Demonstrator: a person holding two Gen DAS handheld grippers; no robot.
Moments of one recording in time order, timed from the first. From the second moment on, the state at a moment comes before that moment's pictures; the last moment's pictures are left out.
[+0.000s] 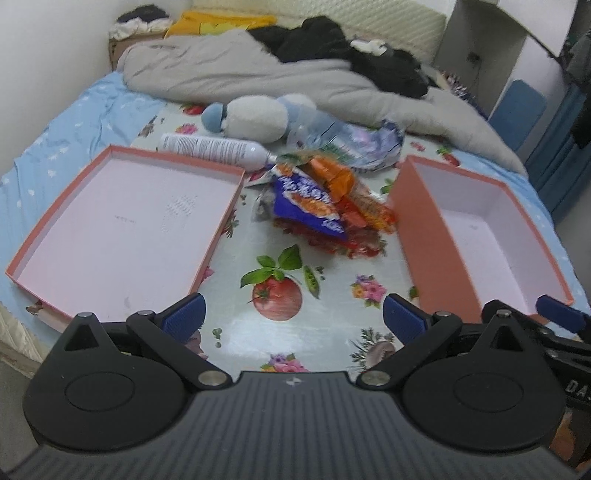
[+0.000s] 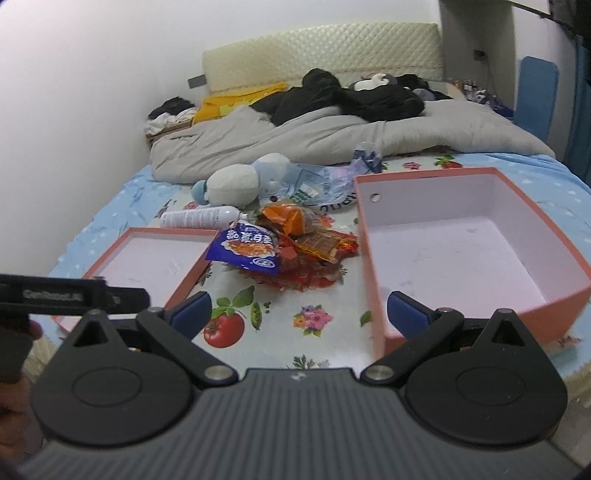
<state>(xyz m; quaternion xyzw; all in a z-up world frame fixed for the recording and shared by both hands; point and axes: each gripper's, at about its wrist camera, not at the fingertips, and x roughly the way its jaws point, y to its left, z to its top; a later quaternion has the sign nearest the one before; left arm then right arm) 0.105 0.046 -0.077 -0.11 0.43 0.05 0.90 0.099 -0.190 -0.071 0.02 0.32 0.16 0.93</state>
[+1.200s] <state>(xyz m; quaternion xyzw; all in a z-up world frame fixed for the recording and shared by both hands) 0.333 0.104 -0.200 -0.15 0.51 0.07 0.84 0.303 -0.108 -0.182 -0.01 0.42 0.19 0.89</state>
